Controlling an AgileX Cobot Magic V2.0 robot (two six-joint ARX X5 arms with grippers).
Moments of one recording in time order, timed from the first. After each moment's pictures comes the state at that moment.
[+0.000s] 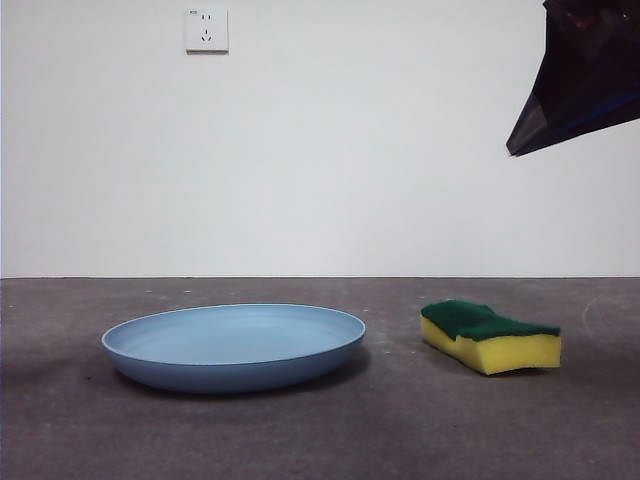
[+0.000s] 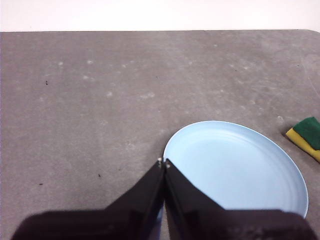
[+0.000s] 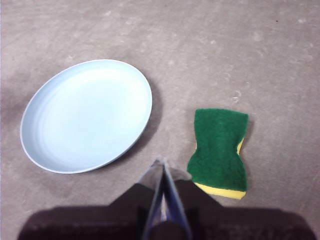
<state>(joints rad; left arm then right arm) -0.34 0.44 0.35 -0.21 -0.02 -0.13 0.65 0.86 0.62 -0.34 0.08 0.18</state>
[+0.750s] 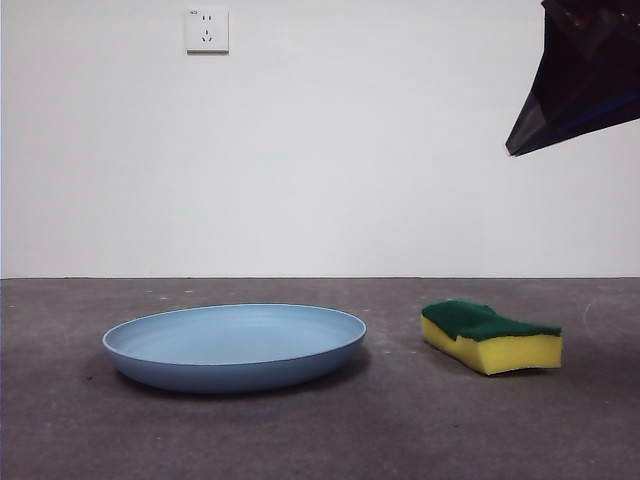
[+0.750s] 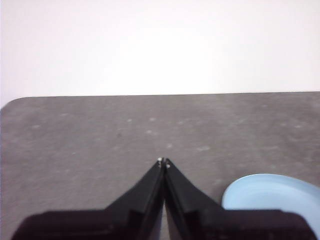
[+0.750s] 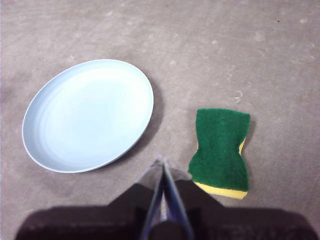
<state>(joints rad) -0.13 0.10 0.29 -0.26 -0.02 -0.05 0.65 0.86 0.62 -0.34 0.08 0.18</state>
